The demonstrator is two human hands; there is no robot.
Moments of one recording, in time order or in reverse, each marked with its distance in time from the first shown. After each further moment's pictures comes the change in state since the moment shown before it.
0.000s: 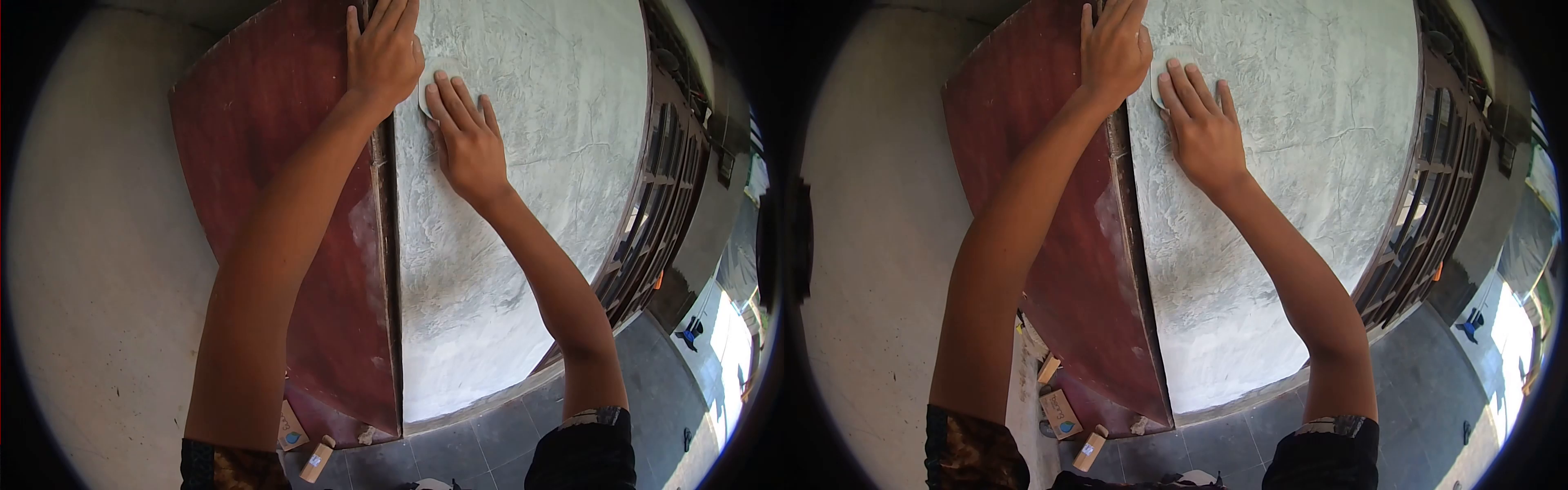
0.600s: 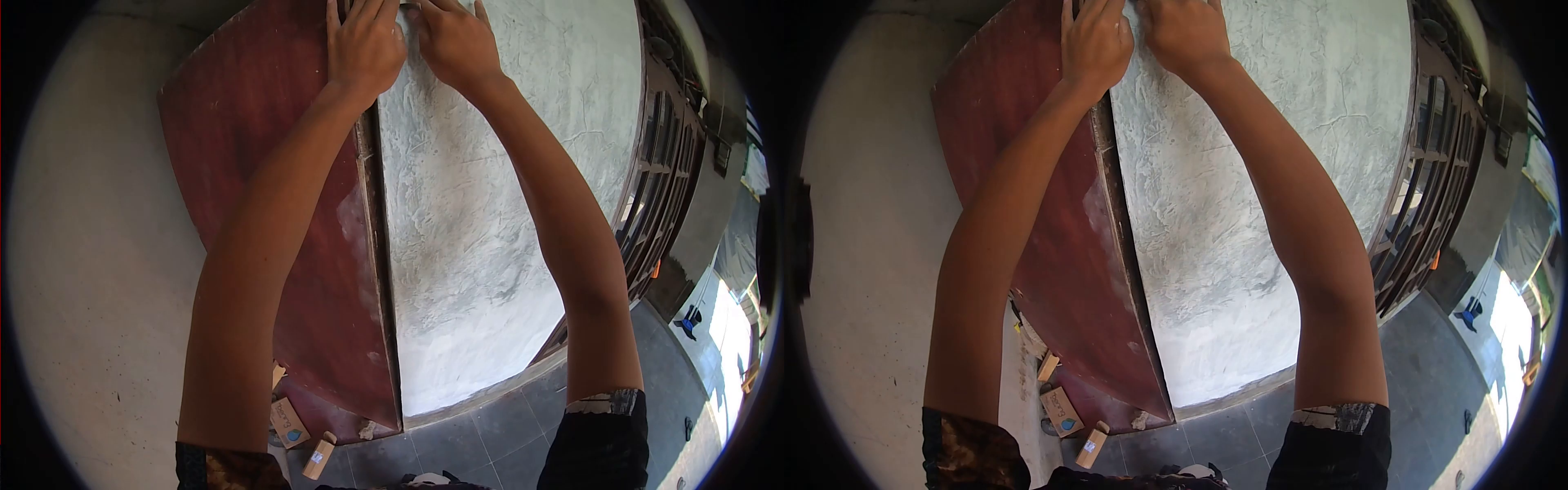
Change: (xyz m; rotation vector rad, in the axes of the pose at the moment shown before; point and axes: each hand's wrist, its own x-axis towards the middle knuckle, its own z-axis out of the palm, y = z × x) left_hand 0.002 0.000 -0.005 -0.008 -0.043 0.002; right_hand 0.097 0.030 -0.003 -0.080 -0.073 0.040
